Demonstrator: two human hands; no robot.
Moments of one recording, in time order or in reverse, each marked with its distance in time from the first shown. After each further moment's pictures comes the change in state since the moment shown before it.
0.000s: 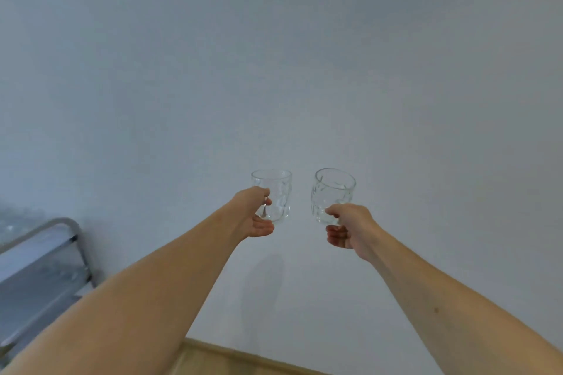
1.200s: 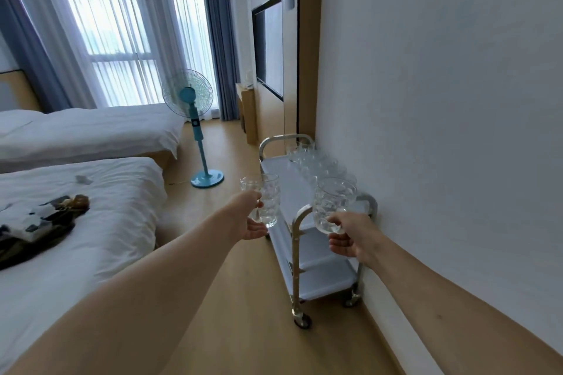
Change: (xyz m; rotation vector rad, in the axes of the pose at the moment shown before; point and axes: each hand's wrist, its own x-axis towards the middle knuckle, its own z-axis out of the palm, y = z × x) left_hand -0.022 -0.087 -0.646 -0.469 1.023 -0.209; right_hand -0.027 0.073 0.742 -0.376 -1.043 0.115
